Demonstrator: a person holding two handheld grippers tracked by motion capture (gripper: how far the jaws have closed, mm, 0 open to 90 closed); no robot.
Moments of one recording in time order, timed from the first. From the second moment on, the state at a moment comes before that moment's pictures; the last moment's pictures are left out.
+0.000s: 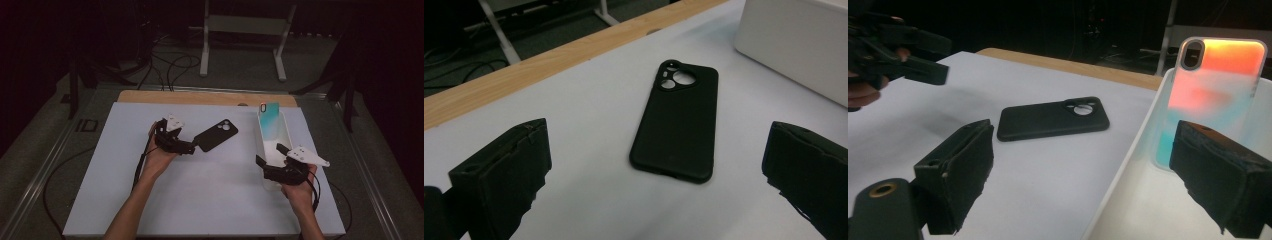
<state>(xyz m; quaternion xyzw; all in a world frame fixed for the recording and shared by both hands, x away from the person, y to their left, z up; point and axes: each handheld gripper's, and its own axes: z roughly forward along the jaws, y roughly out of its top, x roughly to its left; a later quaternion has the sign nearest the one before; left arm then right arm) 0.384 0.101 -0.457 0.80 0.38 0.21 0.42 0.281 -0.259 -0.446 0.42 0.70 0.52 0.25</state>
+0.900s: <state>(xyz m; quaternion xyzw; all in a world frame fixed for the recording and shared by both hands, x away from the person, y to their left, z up) 0.429 0.055 -0.479 0.83 0.36 0.18 0.38 0.280 -0.258 -0.445 0.42 0.70 0.52 0.25</state>
